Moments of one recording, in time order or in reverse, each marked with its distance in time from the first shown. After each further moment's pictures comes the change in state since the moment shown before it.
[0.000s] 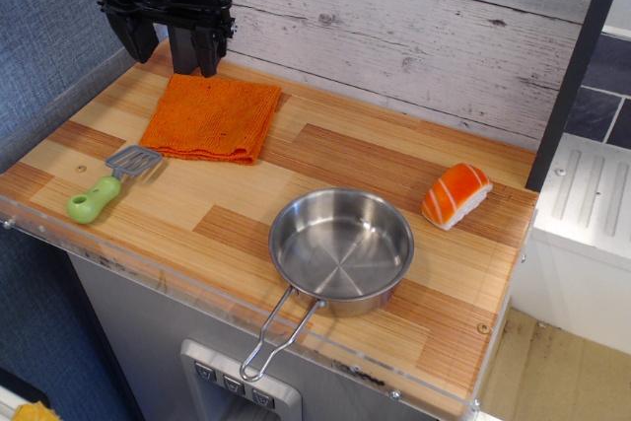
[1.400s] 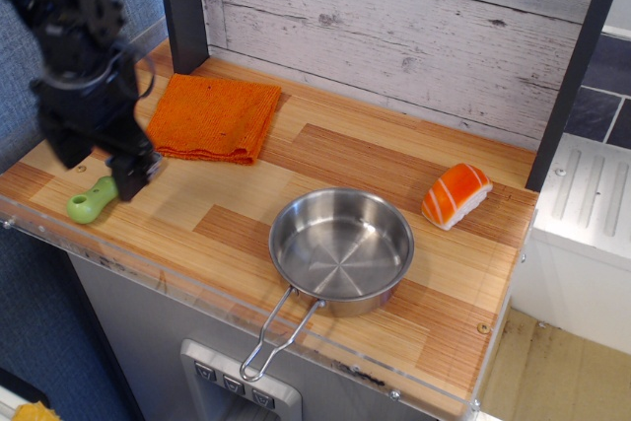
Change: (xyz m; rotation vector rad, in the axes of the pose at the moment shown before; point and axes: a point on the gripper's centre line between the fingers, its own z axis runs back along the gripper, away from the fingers) arm -0.094 0.036 -0.039 0.100 0.145 -0.244
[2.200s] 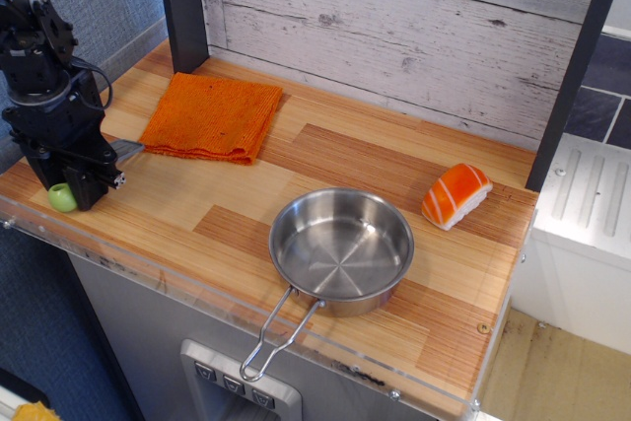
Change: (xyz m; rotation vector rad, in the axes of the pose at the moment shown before) arm -0.011 0.025 -0.033 -0.081 0.064 0.043
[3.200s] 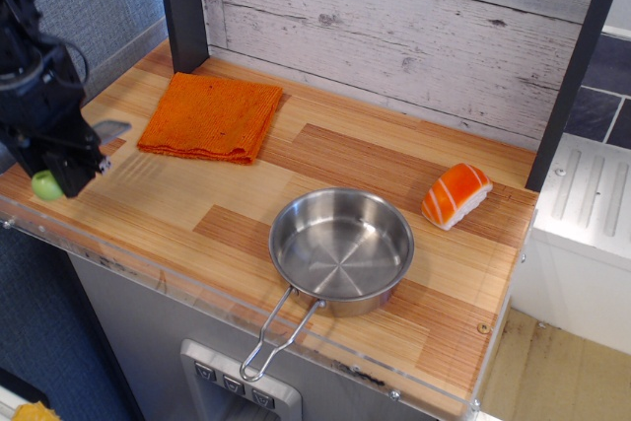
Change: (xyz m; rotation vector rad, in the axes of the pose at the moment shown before) arm -0.008 -0.007 0.038 -0.038 -0.088 0.029
